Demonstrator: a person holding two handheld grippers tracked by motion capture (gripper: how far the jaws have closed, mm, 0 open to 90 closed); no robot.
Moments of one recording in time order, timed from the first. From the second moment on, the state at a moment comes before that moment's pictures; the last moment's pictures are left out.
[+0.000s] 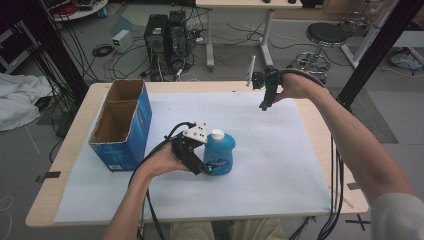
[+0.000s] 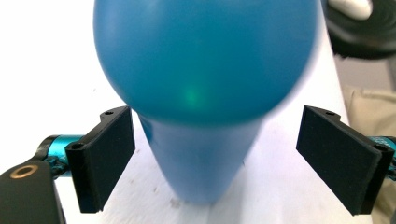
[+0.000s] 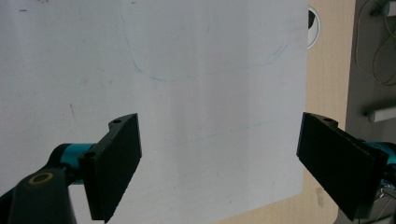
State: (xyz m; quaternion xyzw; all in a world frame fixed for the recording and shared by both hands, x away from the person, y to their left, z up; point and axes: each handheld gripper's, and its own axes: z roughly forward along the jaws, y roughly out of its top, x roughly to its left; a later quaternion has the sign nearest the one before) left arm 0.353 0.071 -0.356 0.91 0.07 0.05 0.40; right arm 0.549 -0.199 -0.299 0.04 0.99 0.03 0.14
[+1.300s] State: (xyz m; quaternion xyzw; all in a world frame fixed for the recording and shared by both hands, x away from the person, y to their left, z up) left arm 0.314 0.120 -0.197 0.99 0.05 0.08 0.12; right arm 0.539 -0.197 -0.295 0.04 0.99 0.03 0.15
